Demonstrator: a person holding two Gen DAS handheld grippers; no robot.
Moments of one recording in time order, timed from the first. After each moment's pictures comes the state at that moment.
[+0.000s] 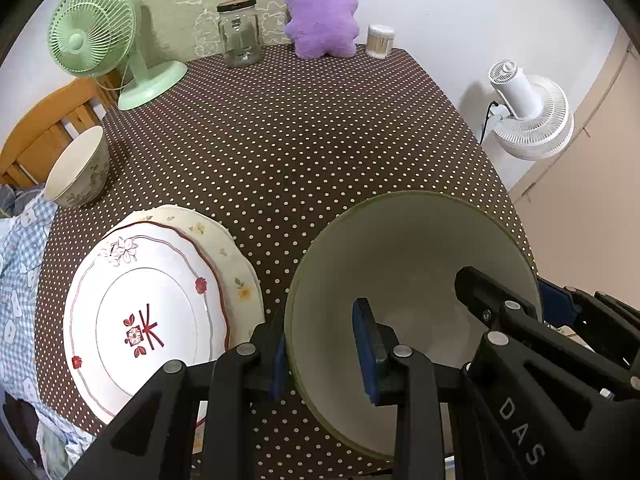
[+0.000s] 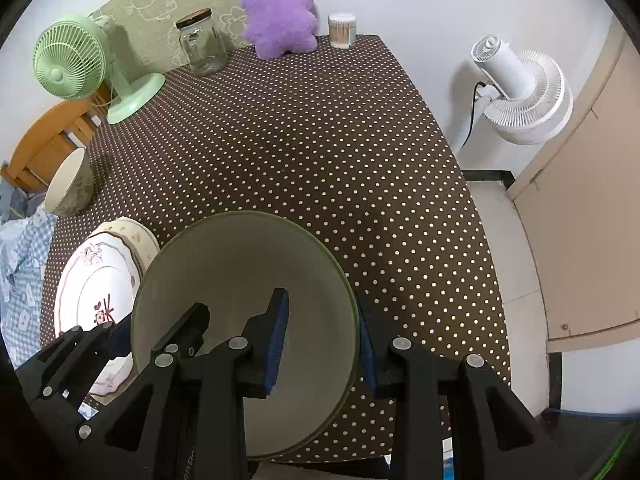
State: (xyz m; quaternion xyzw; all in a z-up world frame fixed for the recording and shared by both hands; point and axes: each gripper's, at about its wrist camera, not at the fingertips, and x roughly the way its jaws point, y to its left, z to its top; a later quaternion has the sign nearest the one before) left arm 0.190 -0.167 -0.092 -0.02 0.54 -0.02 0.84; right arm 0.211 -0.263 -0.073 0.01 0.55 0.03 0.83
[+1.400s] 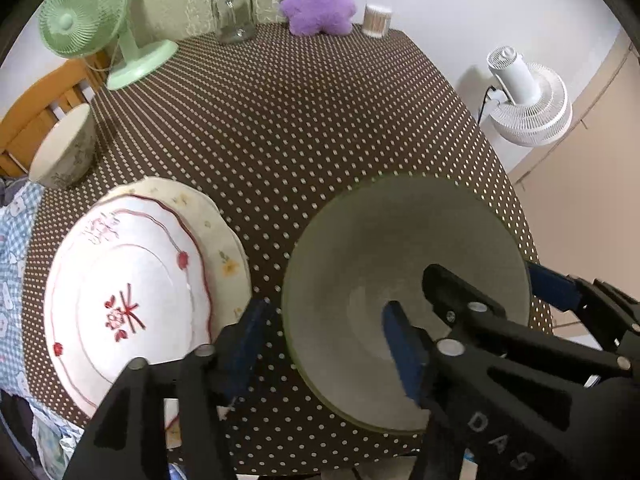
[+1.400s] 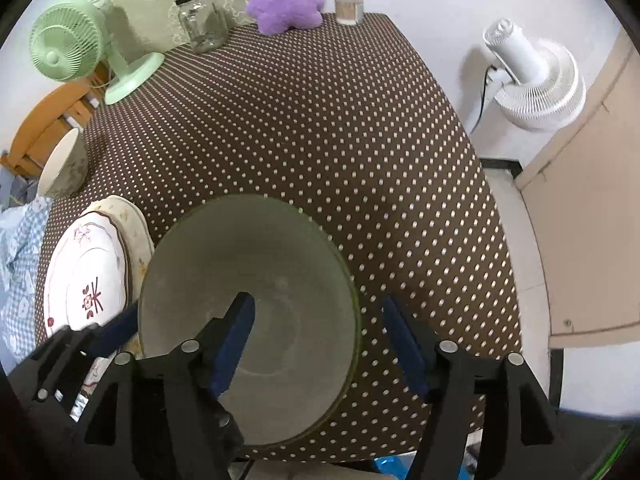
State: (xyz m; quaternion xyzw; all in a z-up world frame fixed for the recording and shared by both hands) left arm 0.192 -0.168 -0.102 -0.03 0.57 -0.03 0.82; right arm 0.213 -0.267 -0.092 0.00 0.58 0.05 0.82
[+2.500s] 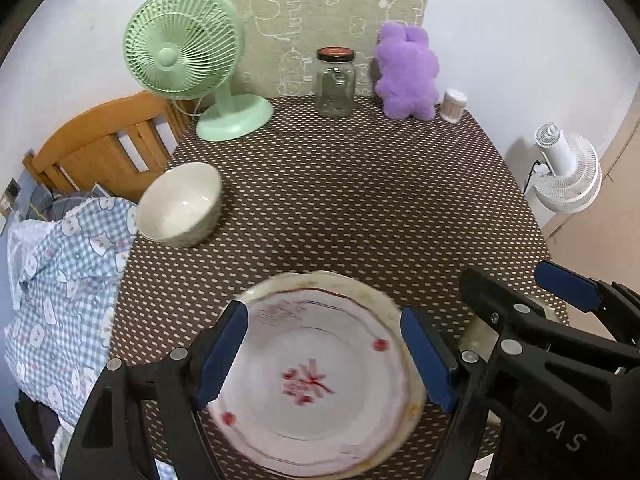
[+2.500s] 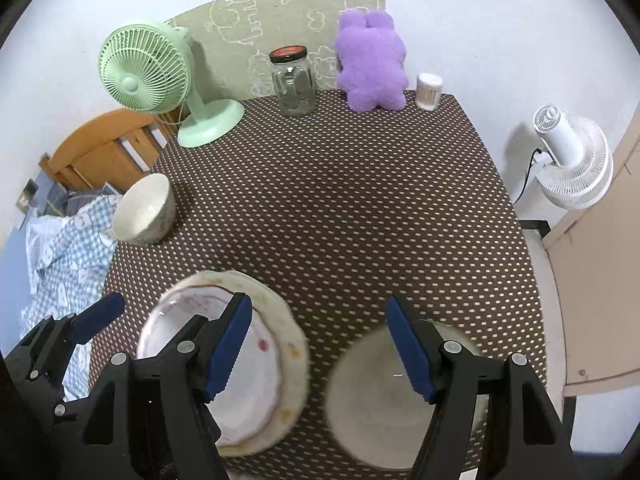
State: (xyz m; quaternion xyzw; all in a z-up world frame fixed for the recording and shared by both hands) left arm 0.204 -0.033 -0.028 -0.02 0.50 0.04 0.86; right arm 0.231 -0.157 -0.014 0.00 0.51 0.10 0.86
